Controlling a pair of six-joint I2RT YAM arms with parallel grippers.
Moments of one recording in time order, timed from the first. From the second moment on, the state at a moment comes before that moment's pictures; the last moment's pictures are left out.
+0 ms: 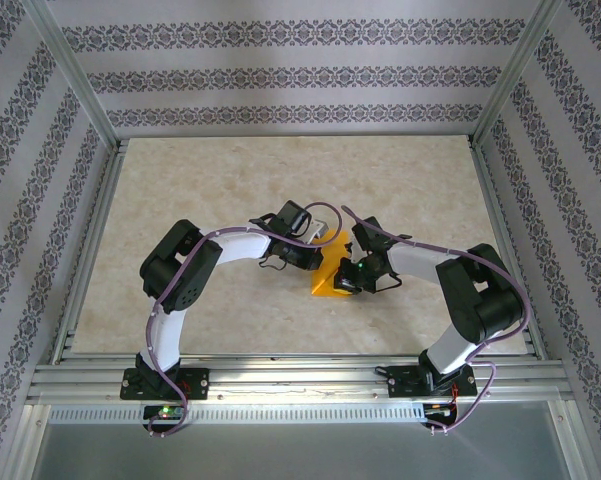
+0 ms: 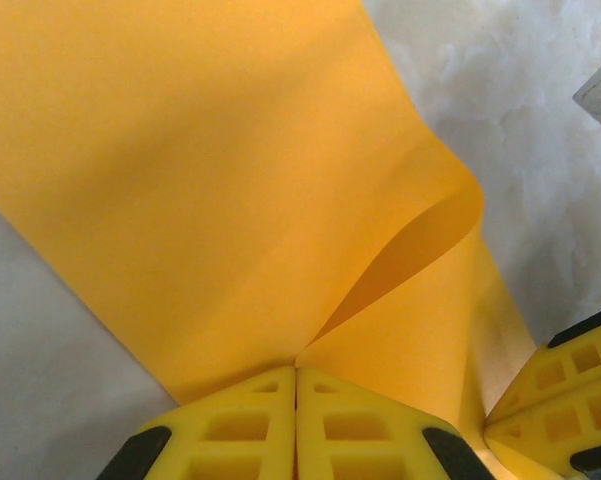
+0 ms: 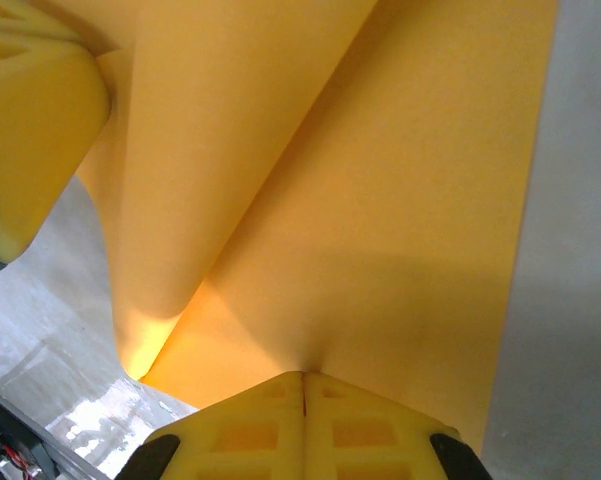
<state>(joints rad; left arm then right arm) -0.65 2.04 1.25 -0.23 0.44 -0.25 0.43 1.63 0.76 -0.44 -0.53 0.64</state>
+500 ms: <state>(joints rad) -0.65 2.01 1.21 -0.21 0.44 -0.27 0.43 1.63 0.76 -0.44 -0.53 0.63</state>
